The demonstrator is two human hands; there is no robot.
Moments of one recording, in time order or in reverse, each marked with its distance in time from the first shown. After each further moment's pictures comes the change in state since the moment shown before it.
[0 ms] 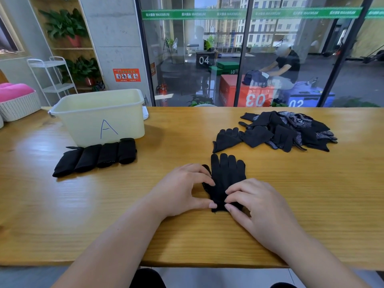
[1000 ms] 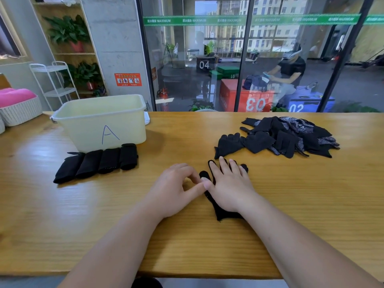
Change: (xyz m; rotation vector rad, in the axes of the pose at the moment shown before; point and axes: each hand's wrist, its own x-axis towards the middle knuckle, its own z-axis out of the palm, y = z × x) left_hand -0.004 -0.009 -0.007 -0.150 0.248 -0.157; right_hand 0.105 -0.008 0.044 -0.130 -0.500 0.448
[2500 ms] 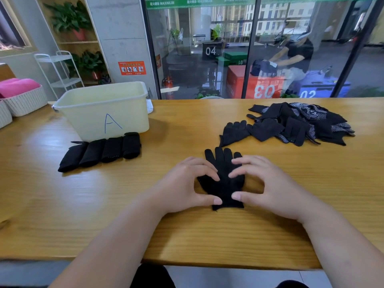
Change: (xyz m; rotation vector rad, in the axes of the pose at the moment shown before) left_hand -0.002 0.009 0.004 0.008 -0.235 0.111; right_hand -0.055 0.082 -0.018 0.434 0.117 -0.395
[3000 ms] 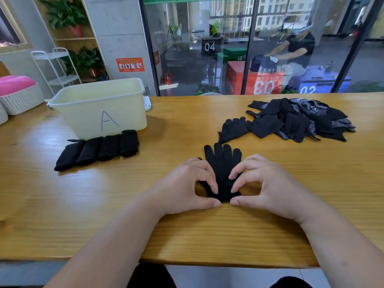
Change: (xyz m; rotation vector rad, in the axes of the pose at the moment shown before) left_hand 0.000 0.007 0.001 -0.089 -0.052 0.061; right_hand -0.001 -0.006 -0.001 -0.043 0.010 -0.122
